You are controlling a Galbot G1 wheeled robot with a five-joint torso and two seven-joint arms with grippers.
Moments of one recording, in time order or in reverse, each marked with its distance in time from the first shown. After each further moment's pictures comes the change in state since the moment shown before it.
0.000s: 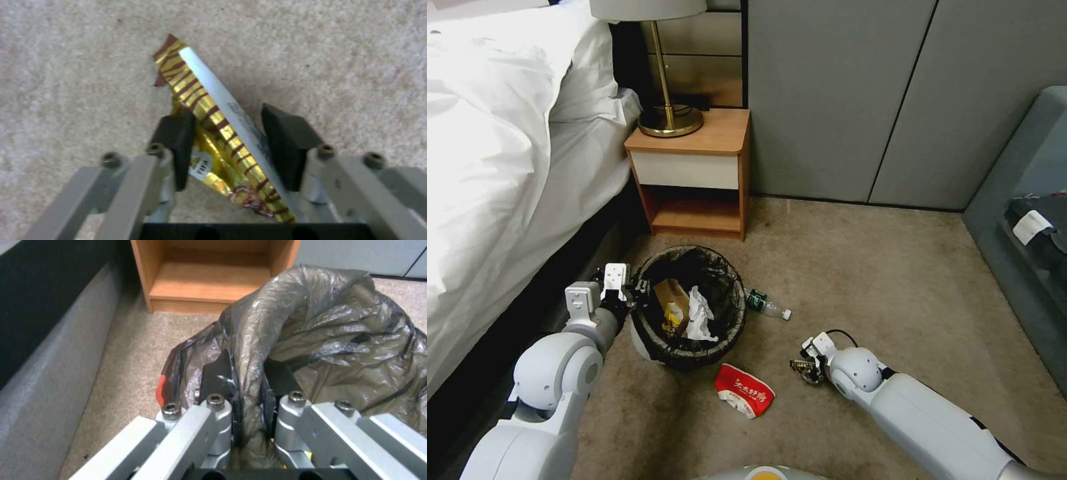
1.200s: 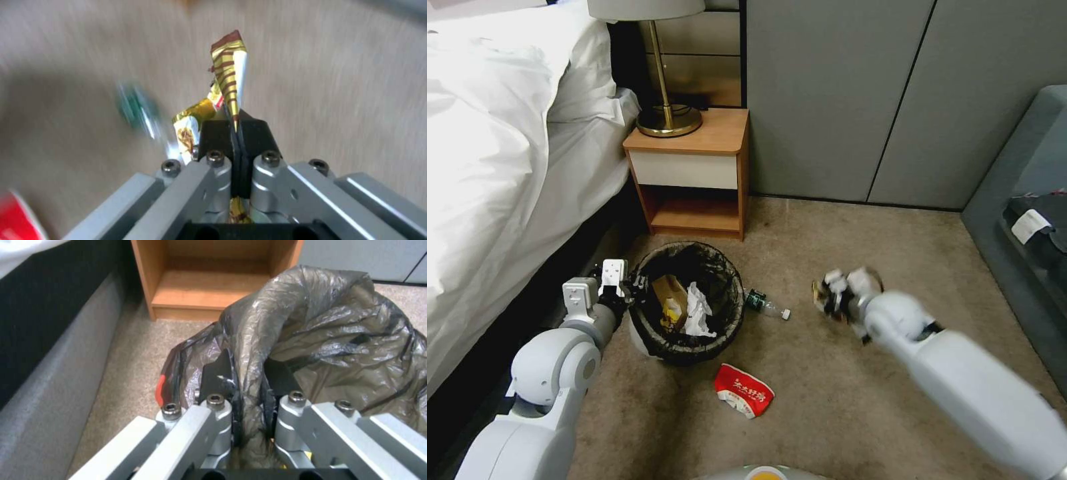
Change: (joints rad) left arm -0.020 0.015 -0.005 -0.003 -0.014 0.006 -0.007; right arm 0.048 -0.168 0.339 0.417 0.316 -0.001 0.106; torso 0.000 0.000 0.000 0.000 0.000
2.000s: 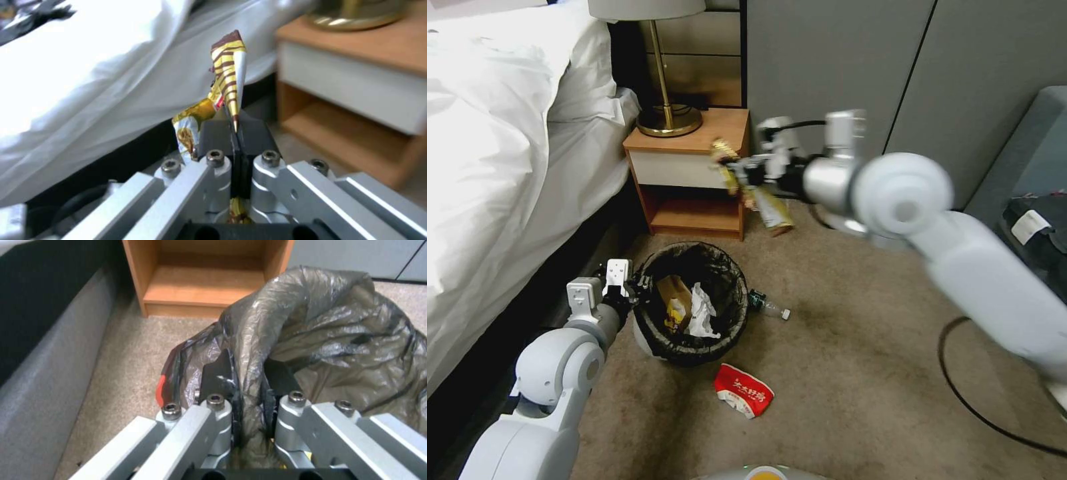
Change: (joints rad) left arm 0.002 -0.007 0.018 0.000 -0.003 0.002 -0.003; right arm 0.652 0.254 -0.313 0.210 0.755 0.019 0.348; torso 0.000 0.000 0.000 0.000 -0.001
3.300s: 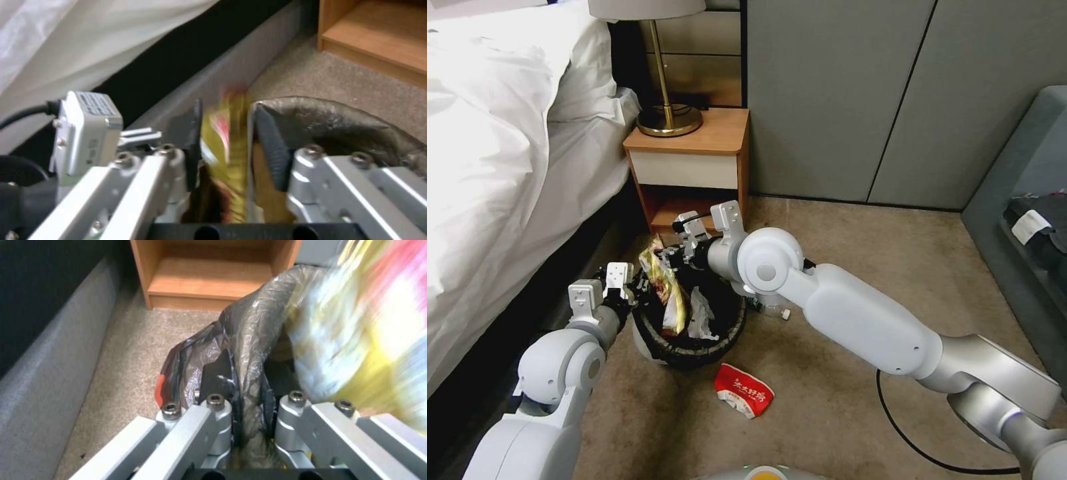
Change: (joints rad) left arm -0.004 -0.013 -0.006 0.032 0.018 0.000 0.009; right arm -0.193 0.151 -0.142 -0.155 -0.126 0.031 0.029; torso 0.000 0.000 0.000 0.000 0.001
